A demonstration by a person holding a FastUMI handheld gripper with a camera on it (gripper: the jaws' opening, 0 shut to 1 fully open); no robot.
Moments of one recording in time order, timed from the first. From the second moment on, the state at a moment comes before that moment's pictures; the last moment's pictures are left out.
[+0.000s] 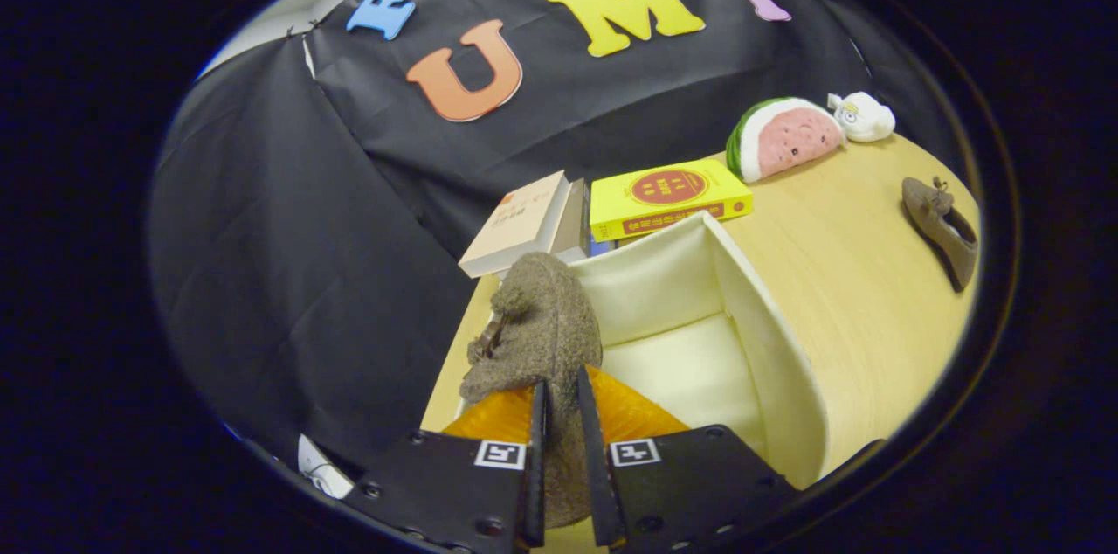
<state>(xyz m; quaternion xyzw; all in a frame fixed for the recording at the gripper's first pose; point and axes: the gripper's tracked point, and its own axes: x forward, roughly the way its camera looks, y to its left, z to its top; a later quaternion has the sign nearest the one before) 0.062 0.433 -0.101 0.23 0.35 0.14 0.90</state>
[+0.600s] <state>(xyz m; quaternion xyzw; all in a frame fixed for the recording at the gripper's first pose) 0.038 0.437 -0.100 0.15 0.37 0.18 0.90</state>
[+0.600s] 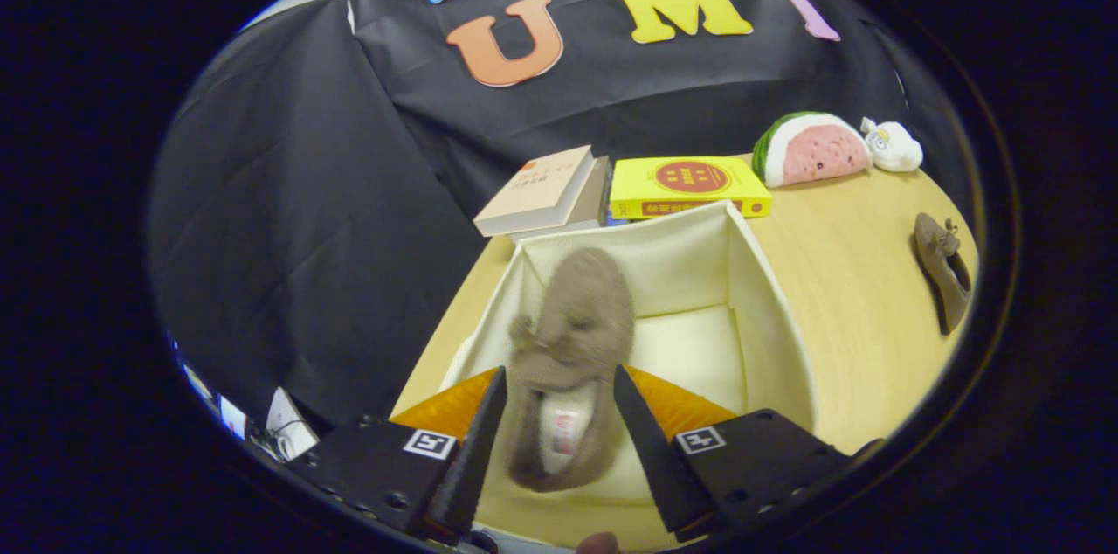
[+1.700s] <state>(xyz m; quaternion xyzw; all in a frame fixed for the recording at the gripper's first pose) 0.041 0.120 -0.002 0.05 0.15 0.16 0.97</state>
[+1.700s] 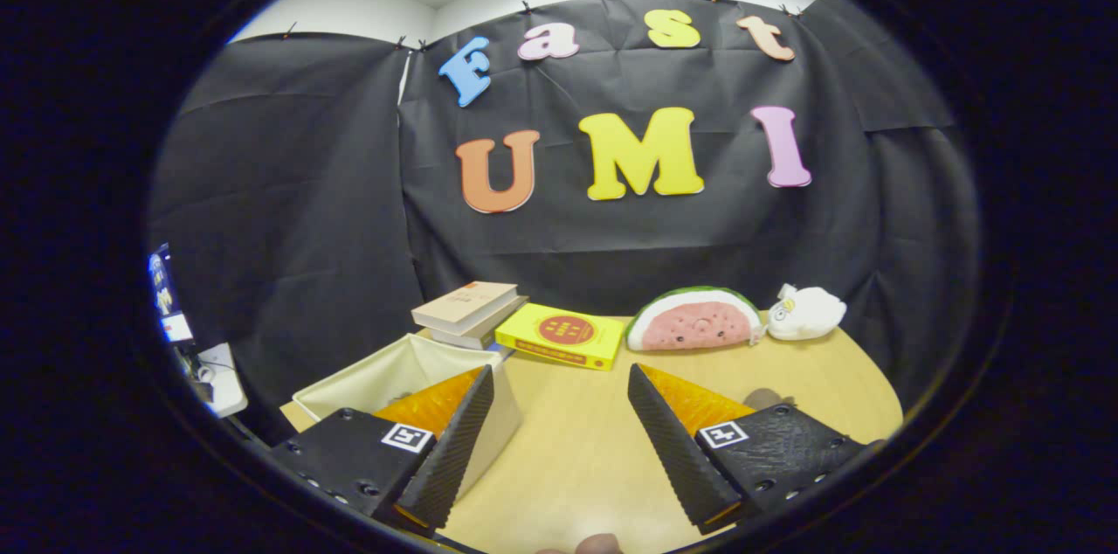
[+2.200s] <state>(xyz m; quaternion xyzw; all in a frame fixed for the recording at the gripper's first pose) 0.075 -0.092 -0.090 0.04 0.26 0.05 0.96</state>
